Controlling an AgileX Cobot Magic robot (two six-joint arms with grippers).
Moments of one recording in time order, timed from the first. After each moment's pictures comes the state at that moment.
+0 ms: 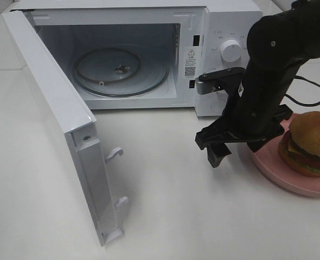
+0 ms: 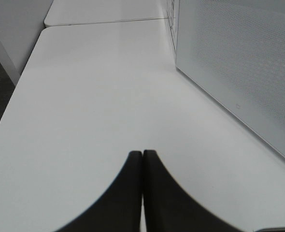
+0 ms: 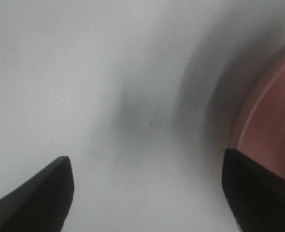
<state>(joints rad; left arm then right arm) -0.01 0.00 -0.50 -0.01 1.06 0.09 0.53 1.81 -1.07 -0.10 0.72 0.13</state>
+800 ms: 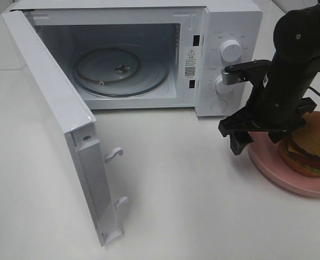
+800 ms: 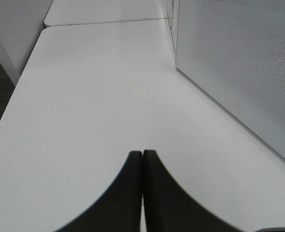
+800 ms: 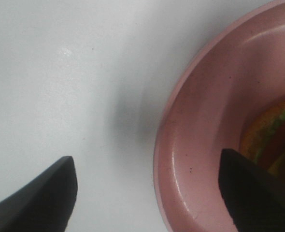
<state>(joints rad) -0.01 0.00 -0.50 -0.01 1.06 0.09 0.40 1.81 -1.07 -0.13 0.69 0.12</state>
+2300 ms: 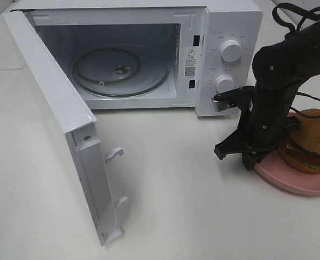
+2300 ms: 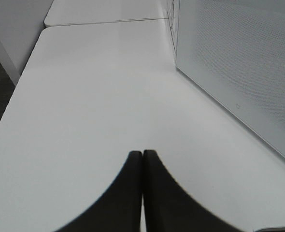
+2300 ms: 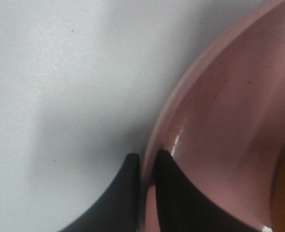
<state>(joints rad) -0.01 0.00 -0.50 -0.01 1.06 0.09 0.40 1.99 -1.08 -0.16 0.64 0.07</state>
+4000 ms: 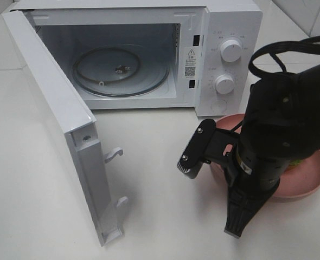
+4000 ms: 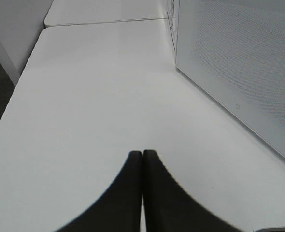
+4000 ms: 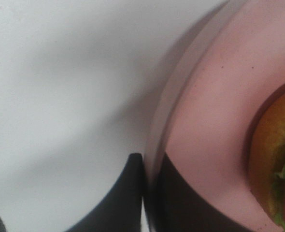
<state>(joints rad) -0.01 0.00 -0.50 -0.01 1.06 0.09 0.83 1.69 -0.76 -0.53 0.63 0.14</state>
